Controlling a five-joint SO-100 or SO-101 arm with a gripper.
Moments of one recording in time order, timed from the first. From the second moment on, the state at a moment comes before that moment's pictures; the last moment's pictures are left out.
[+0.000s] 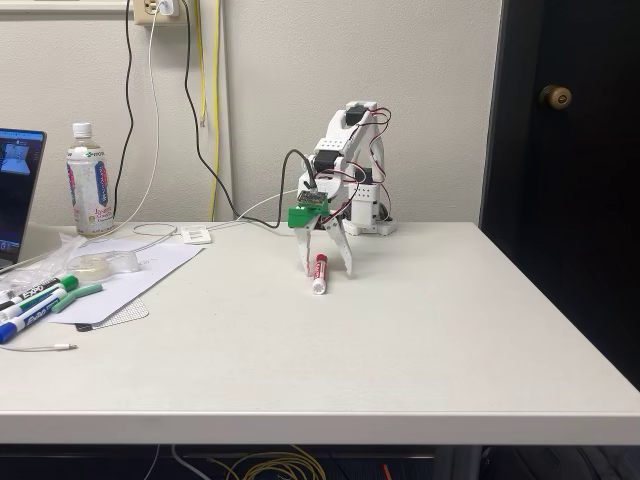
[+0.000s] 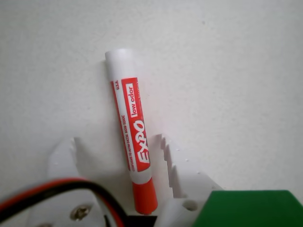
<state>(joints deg) 19.1 81.9 105.7 45.3 -98.5</state>
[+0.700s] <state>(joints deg) 18.7 77.9 105.3 40.0 -98.5</state>
